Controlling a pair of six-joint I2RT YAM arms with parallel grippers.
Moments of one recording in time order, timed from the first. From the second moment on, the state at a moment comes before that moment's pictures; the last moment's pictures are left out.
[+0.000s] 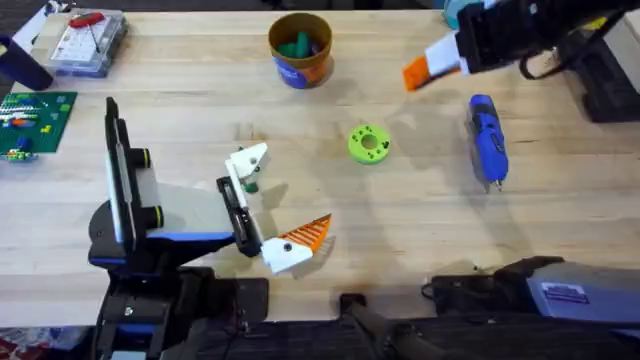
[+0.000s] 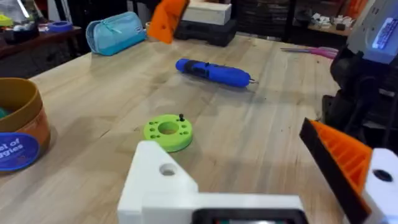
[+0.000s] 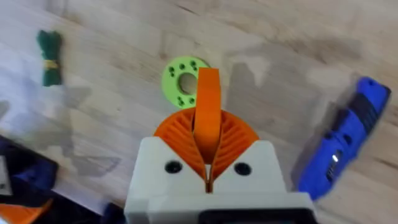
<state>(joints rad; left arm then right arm) -0.03 0.00 0.01 -0.11 1.13 0.04 0.27 1.43 1.48 -1.17 -0.21 0.00</state>
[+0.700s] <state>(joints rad) -0.03 0.00 0.01 -0.11 1.13 0.04 0.22 1.42 1.18 -0.78 -0.81 0.05</state>
